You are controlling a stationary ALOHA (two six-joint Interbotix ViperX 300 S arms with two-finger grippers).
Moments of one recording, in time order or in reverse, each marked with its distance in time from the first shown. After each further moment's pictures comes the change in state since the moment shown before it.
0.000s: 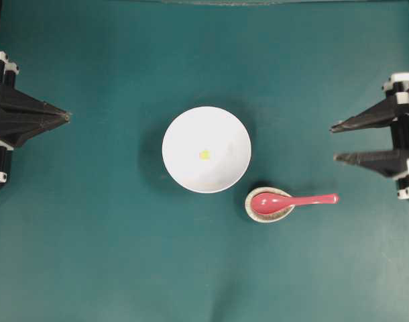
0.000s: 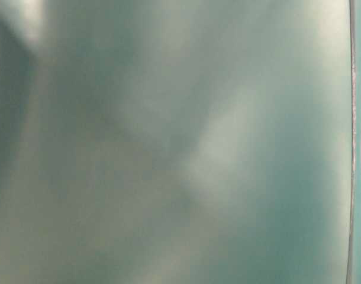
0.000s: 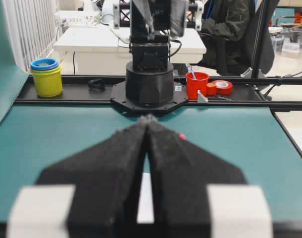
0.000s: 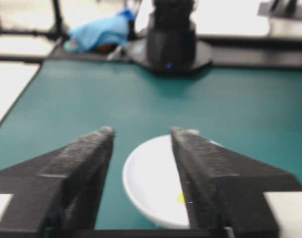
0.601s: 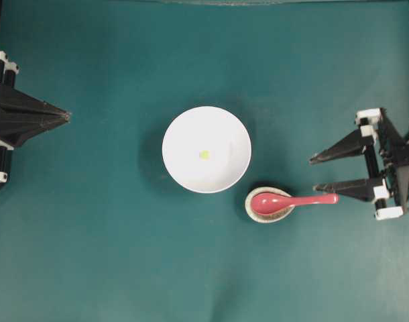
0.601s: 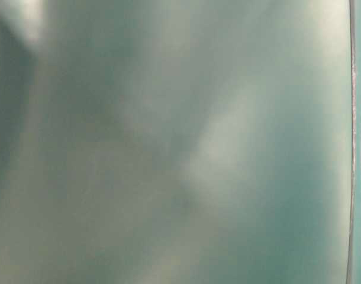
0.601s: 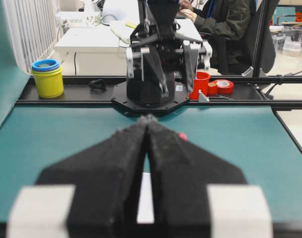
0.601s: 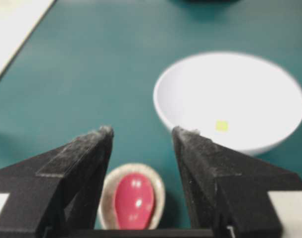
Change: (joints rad) left arm 0.002 0.000 0.000 0.003 0.002 0.011; right arm 0.104 0.290 0.140 0.097 -0.308 0.003
